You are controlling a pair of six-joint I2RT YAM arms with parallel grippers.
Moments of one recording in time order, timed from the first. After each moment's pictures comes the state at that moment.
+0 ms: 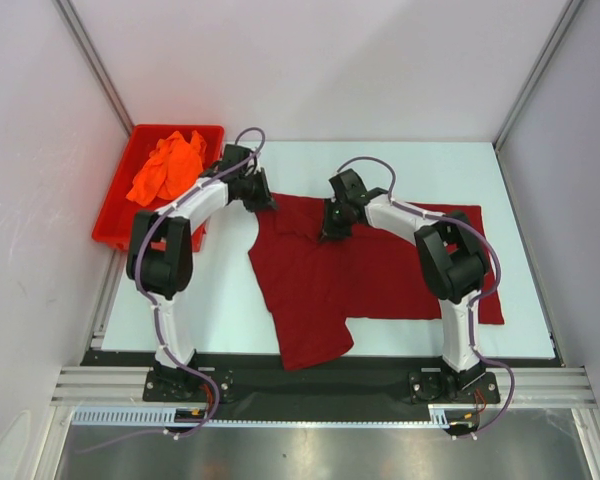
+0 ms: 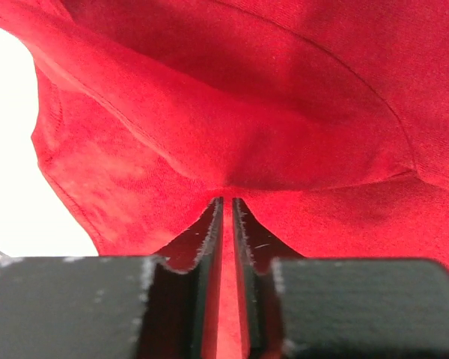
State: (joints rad) left arm -0.26 2.00 1.52 -0.43 0.31 -0.50; right arm 0.54 2.06 1.50 -0.42 -0.22 0.59
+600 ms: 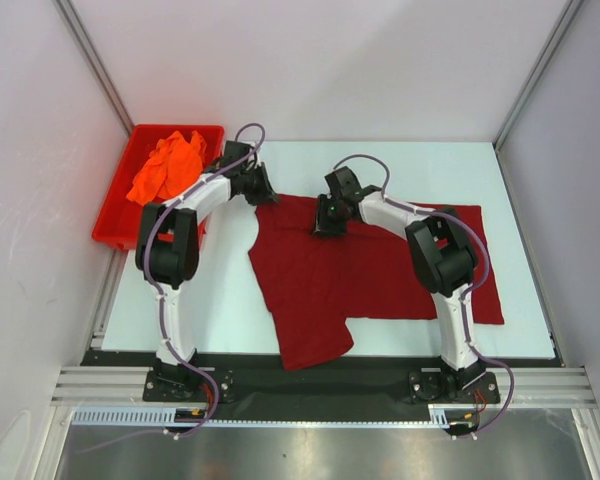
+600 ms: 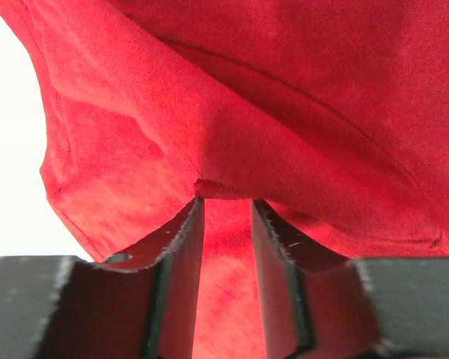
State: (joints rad) left arm -0.23 2.11 1.62 -0.37 0.33 -0.51; right arm 0.54 2.14 1.58 -0.40 -0.22 0.62
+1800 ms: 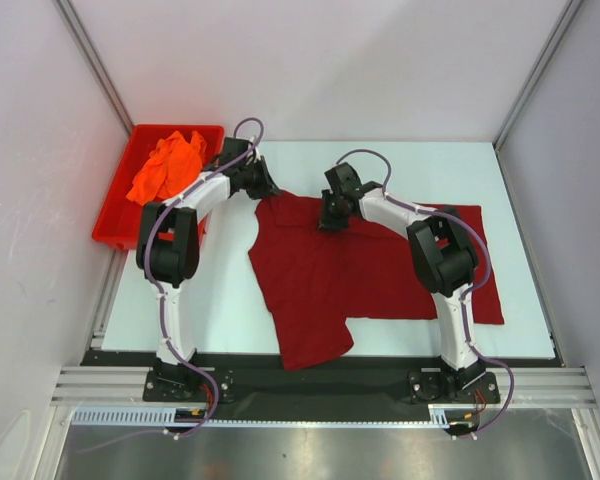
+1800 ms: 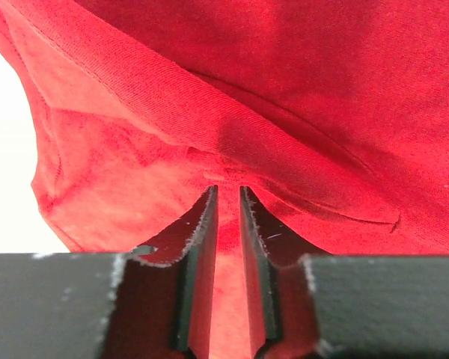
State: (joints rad) left arm -0.22 2.13 1.66 -0.32 0.36 -0.52; right arm 0.54 2.15 1.62 -0.44 -0.13 0.61
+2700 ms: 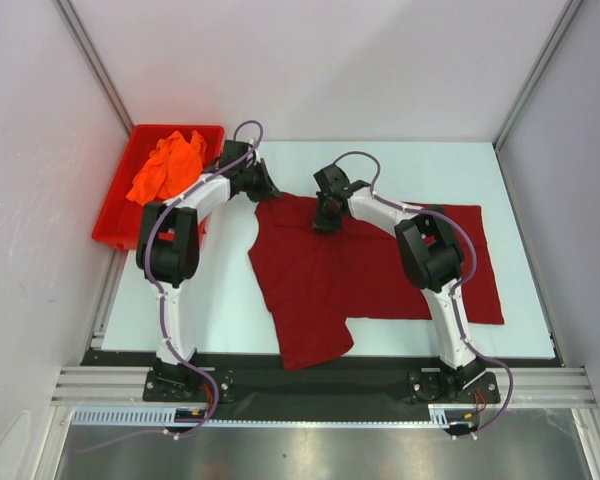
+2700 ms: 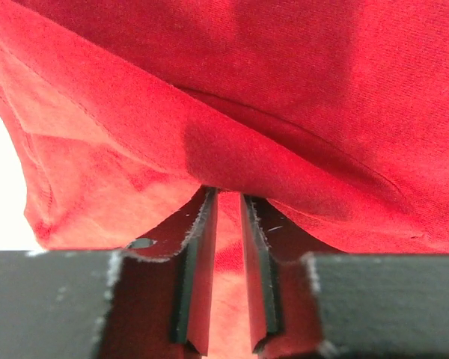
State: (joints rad) left arm -0.22 2.13 1.63 -0.30 0.37 -0.55; right arm 0.57 2.24 1.74 -0.51 -0.05 0.69
